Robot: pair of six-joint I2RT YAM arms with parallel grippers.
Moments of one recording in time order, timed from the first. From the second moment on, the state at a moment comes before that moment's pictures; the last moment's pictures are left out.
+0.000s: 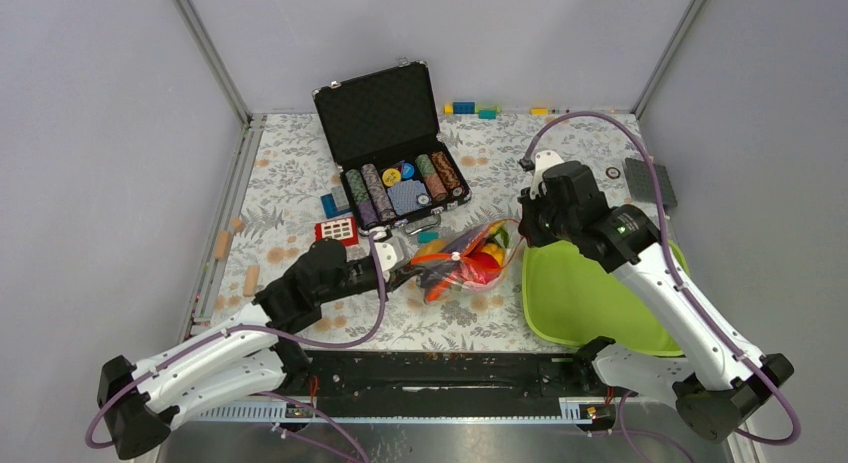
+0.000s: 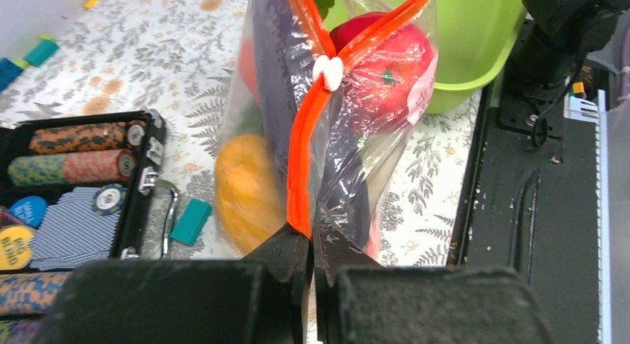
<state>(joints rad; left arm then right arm) -0.89 0.77 0.57 -0.01 0.31 0.15 0.57 1.07 1.19 -0.91 0.06 0.22</state>
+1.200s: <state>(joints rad) -0.93 1.19 0.98 0.00 0.23 -0.35 0.66 1.15 1.40 -1.04 -0.12 0.37</state>
